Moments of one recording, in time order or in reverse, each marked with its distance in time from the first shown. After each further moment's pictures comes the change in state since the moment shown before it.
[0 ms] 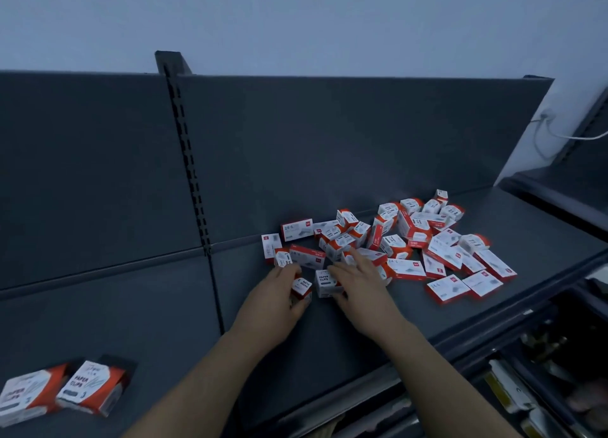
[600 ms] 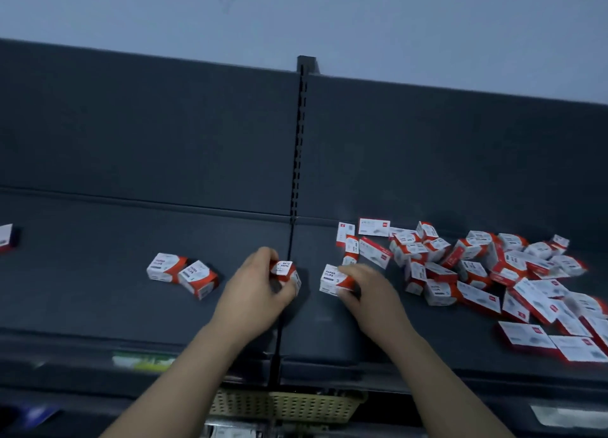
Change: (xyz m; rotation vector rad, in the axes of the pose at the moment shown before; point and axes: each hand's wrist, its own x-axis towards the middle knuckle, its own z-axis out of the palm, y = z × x) left_hand -0.110 0.001 -0.047 -0.032 0.434 -0.439; right_hand -0.013 -0.054 0.002 0.361 -0.067 -0.258
